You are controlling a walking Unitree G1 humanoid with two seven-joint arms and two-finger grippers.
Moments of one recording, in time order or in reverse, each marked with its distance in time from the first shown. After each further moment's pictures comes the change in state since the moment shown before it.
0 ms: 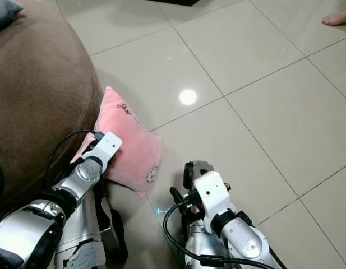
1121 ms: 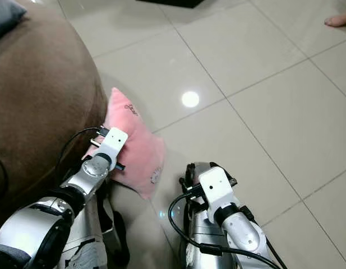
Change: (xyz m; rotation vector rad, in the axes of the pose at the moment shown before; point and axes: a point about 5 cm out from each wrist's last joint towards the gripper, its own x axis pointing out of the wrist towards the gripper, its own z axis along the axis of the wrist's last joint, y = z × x) left arm 0.002 -0.013 0.021 -0.202 -0.048 -0.066; right arm 0.012 -0.015 -0.006 -0.063 -0.035 -0.148
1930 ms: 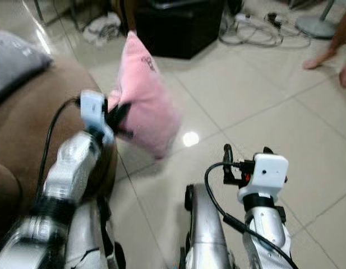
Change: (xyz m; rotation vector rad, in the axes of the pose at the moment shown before) left arm -0.045 0.021 0.072 -0.449 -0.557 -0.251; right arm -0.019 -0.050 0.024 0.257 -0.194 -0.485
